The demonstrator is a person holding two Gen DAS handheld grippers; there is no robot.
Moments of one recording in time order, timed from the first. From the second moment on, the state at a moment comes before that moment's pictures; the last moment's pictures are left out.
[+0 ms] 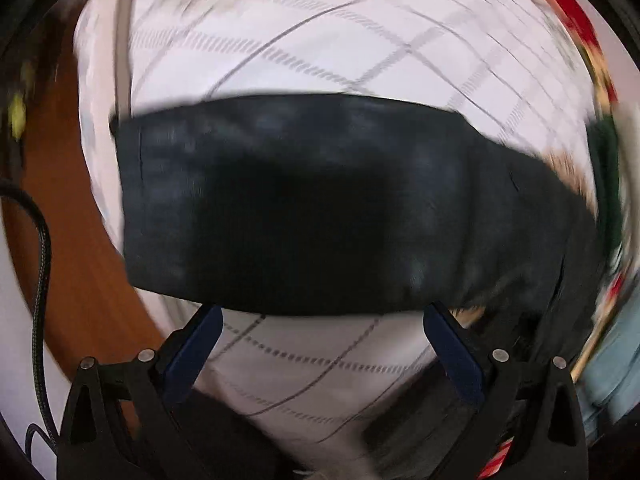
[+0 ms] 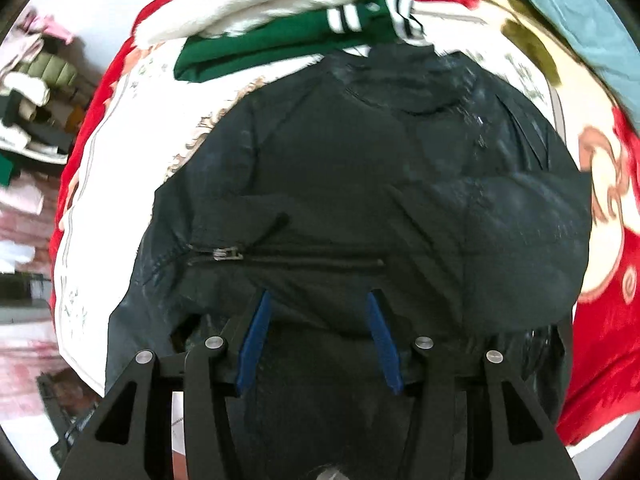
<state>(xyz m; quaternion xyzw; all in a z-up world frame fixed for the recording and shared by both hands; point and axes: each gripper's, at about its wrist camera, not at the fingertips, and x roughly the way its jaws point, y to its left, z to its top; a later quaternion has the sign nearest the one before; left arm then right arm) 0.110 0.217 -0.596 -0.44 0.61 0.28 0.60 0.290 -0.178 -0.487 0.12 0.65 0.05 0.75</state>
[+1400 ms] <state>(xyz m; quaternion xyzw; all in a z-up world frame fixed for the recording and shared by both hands) 0.172 0.266 -0.498 -0.31 0.42 0.45 0.73 0.301 -0.134 -0.515 0.03 0.67 0.00 0.75</state>
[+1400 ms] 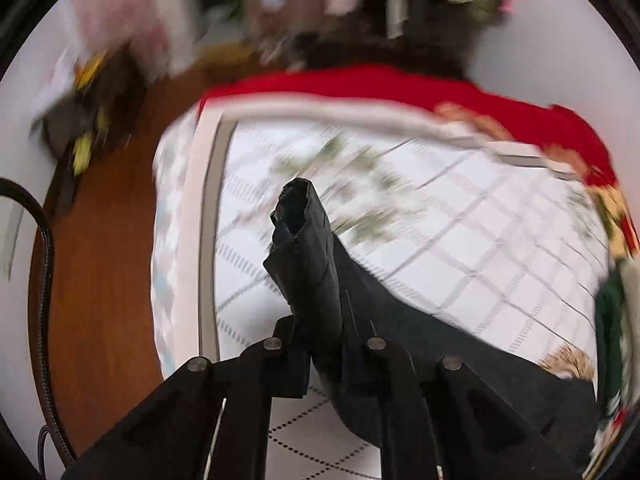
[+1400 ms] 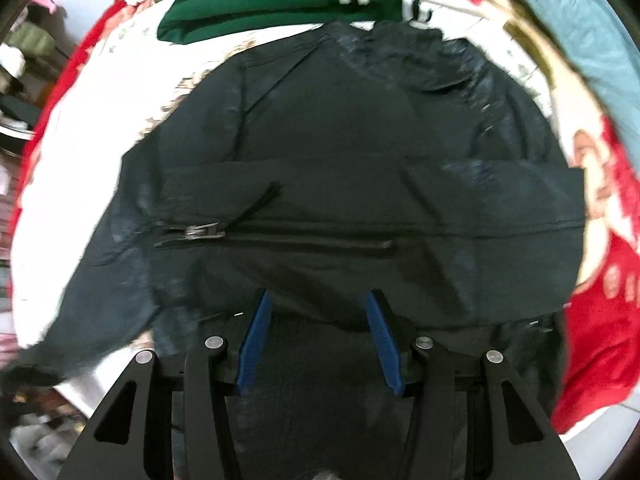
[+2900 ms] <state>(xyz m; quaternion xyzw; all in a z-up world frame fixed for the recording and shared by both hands) 0.293 -0.163 -0.492 -0.06 0.58 -0.07 0.81 0.223 -0.478 -0.516 0.26 0.61 -0.14 0.74</state>
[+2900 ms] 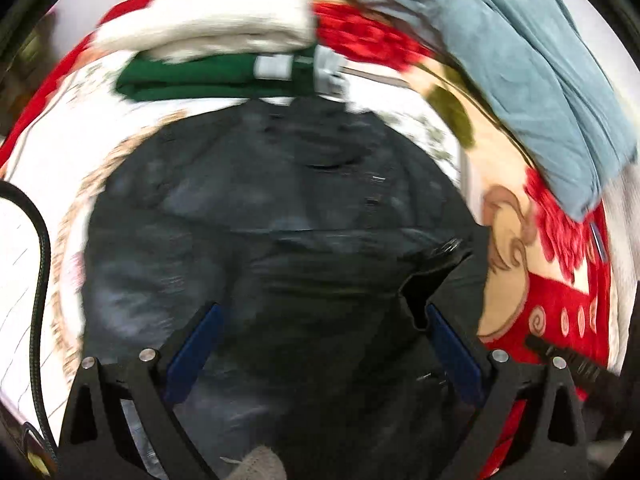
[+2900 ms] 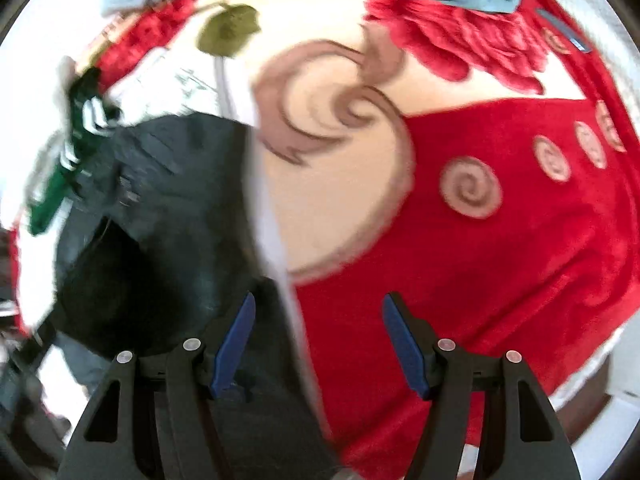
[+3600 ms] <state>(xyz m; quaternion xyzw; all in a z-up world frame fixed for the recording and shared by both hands) 0.230 -0.003 -0.549 -0.01 0.63 0.14 0.76 0.286 -0.406 -0.525 0.33 0.61 -0.07 0.72</state>
